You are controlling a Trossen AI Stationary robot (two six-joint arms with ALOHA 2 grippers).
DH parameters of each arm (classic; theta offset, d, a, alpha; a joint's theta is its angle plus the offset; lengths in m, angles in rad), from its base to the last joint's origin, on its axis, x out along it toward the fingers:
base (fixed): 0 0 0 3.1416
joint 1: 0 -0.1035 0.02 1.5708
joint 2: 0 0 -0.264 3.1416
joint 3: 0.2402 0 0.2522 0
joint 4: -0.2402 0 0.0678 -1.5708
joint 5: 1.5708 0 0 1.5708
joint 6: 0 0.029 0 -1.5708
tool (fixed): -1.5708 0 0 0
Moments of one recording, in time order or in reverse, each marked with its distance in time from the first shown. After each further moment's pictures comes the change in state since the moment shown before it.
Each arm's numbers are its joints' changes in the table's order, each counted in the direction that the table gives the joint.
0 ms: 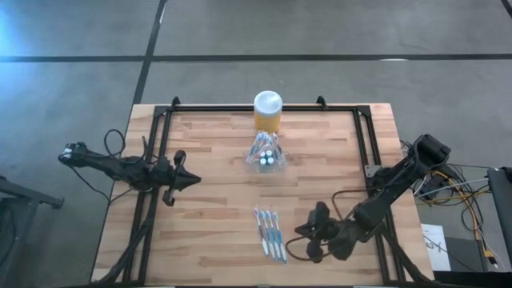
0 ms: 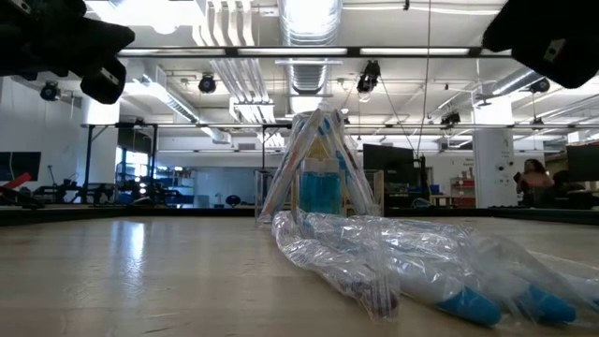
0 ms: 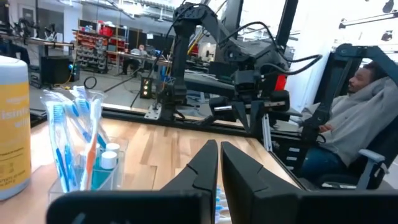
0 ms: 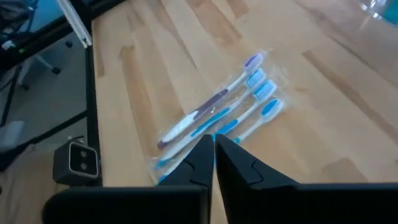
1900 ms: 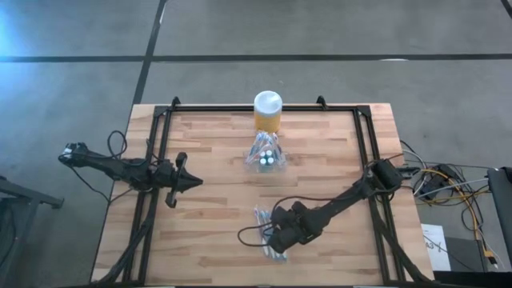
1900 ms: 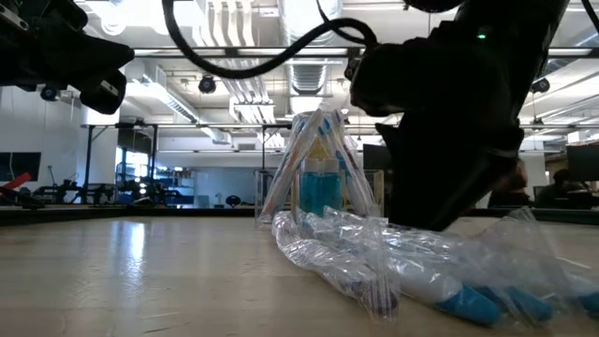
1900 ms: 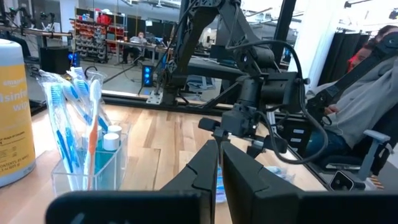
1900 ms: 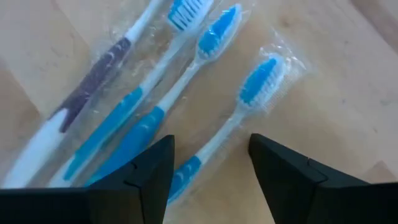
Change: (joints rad) left arm 0.000 0.004 -0.030 -0.026 -0.006 0.020; right arm 0.257 0.525 0.415 -0.386 0.312 0.099
